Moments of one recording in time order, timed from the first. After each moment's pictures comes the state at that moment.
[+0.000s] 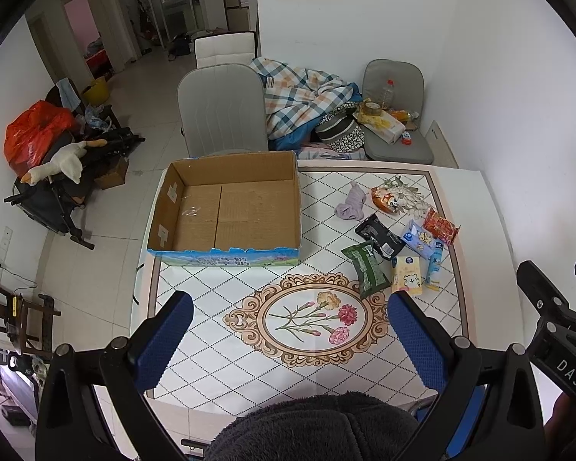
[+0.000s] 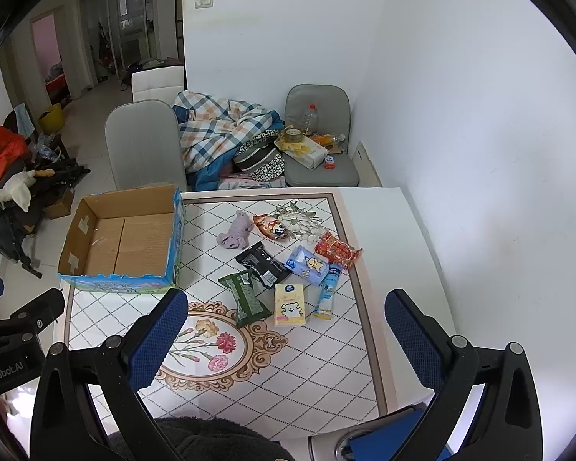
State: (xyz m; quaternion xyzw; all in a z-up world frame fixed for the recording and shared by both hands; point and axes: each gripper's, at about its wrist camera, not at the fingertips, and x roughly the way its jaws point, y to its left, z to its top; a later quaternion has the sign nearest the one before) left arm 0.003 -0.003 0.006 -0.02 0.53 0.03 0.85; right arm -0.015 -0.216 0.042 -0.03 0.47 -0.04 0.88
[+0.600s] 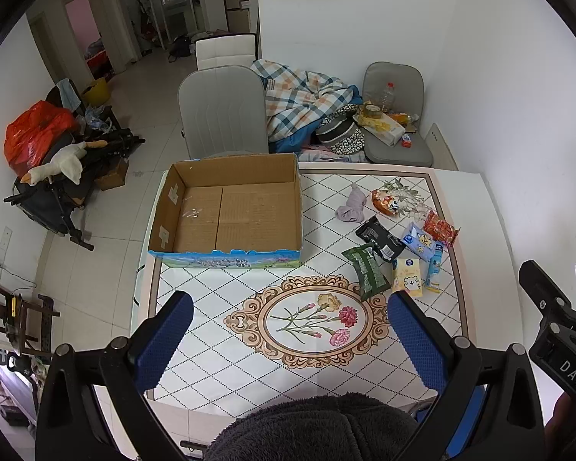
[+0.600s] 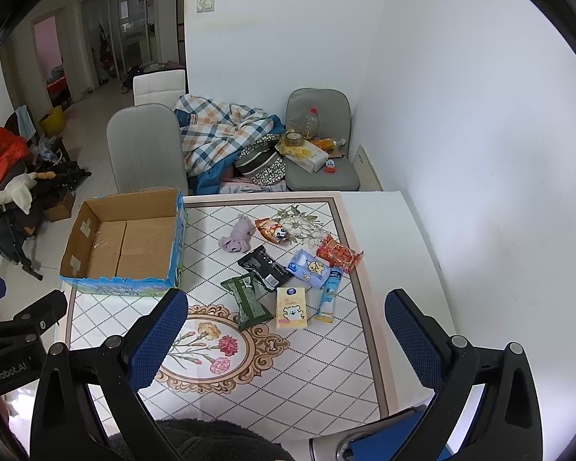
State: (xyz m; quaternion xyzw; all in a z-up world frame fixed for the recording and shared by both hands) left arm 0.001 0.000 0.007 -0.02 0.53 0.03 0.85; right arm -0.017 -0.214 0.047 -0.03 0.46 -0.03 0.89
